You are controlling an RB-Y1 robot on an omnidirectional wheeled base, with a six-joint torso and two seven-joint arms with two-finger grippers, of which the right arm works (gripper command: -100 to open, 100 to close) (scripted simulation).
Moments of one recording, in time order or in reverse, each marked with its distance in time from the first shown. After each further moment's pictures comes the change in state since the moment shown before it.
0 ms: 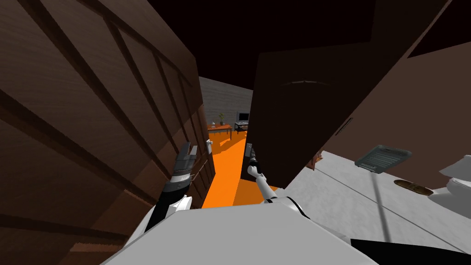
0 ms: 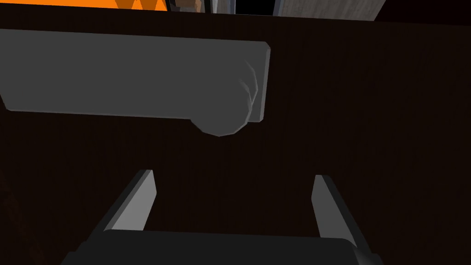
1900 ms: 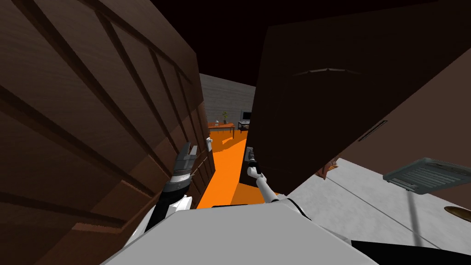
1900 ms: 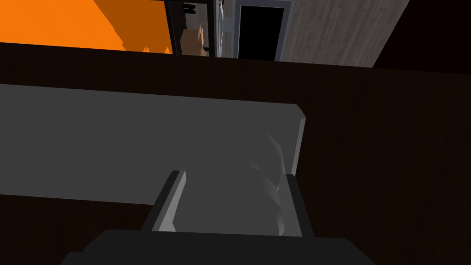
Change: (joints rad) arm 0.030 -0.013 0.063 -0.039 0.064 0.026 -0.090
